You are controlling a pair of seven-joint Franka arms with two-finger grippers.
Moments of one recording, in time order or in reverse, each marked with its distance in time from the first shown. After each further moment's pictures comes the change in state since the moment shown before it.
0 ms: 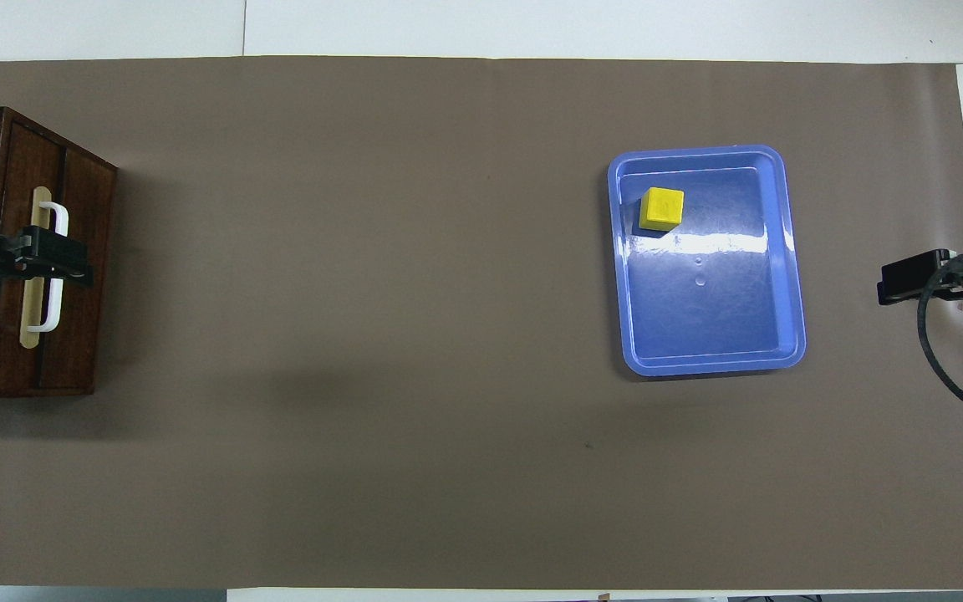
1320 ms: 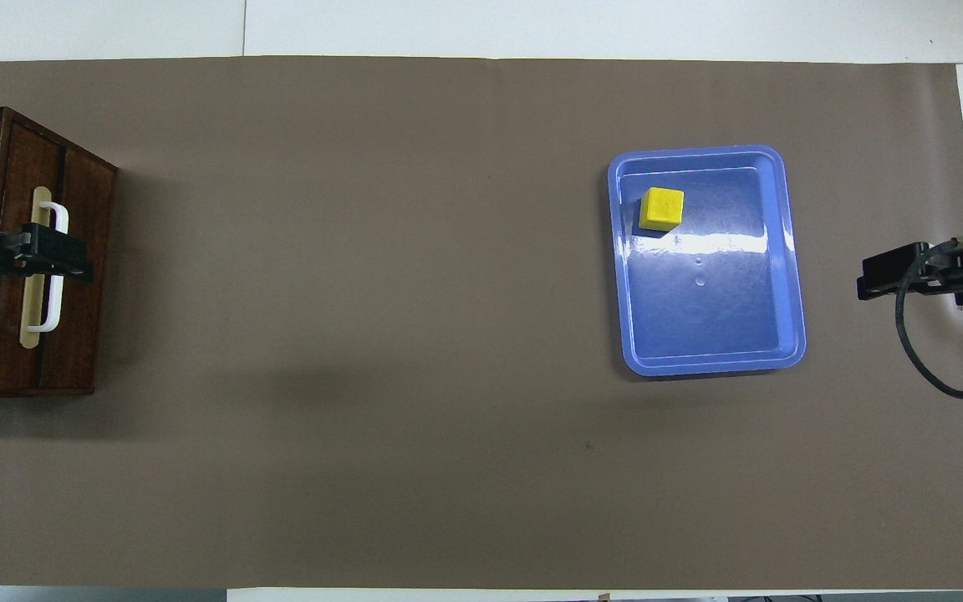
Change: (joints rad) left arm 0.000 0.000 0.000 0.000 0.000 0.012 0.001; right arm -0.007 0.012 0.009 -0.001 0.043 0.004 0.029
